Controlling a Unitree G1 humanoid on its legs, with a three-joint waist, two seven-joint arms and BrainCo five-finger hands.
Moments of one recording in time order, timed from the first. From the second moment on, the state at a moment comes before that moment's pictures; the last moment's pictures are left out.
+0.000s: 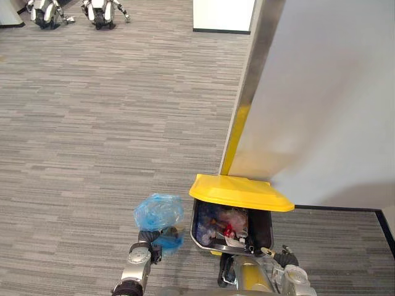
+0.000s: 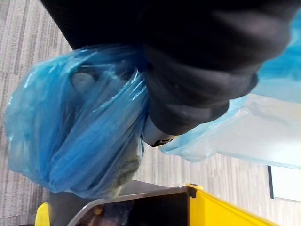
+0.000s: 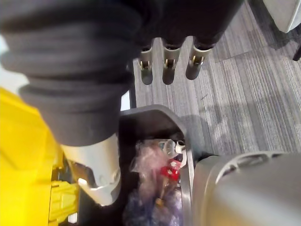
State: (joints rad) left arm -0.03 0.09 0.08 0.83 0.05 -0.05 0.09; right arm 0.03 -0.02 -0.26 0.87 -0.08 0.03 -0.15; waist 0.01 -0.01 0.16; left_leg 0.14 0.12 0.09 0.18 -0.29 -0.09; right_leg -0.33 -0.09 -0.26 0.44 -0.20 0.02
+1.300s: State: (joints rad) left arm -0.03 0.27 -0.16 0.26 -0.15 -0.14 0.09; right arm -0.61 -0.33 0.21 0.62 -0.07 0.01 -0.17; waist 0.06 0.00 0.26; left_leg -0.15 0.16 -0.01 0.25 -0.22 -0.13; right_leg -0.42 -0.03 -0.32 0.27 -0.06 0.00
